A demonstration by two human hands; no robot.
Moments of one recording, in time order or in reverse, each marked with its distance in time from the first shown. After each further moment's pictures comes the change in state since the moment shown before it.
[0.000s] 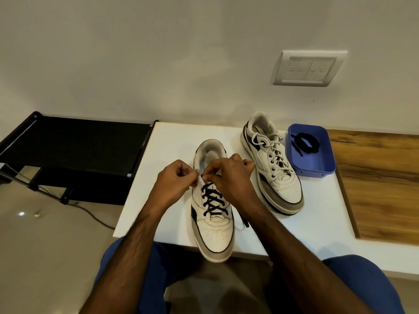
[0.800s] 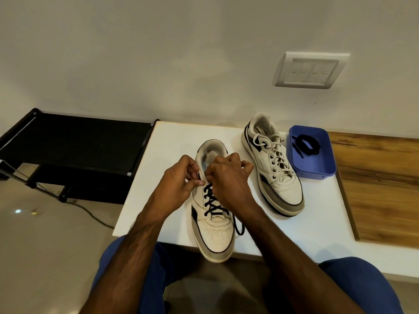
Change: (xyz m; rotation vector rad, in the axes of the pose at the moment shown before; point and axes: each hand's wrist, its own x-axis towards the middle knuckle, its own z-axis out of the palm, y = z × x) left_hand 0.000 -0.007 0.000 0.277 -0.049 0.333; right_hand -0.004 -0.014 0.003 -0.252 -0.006 -0.067
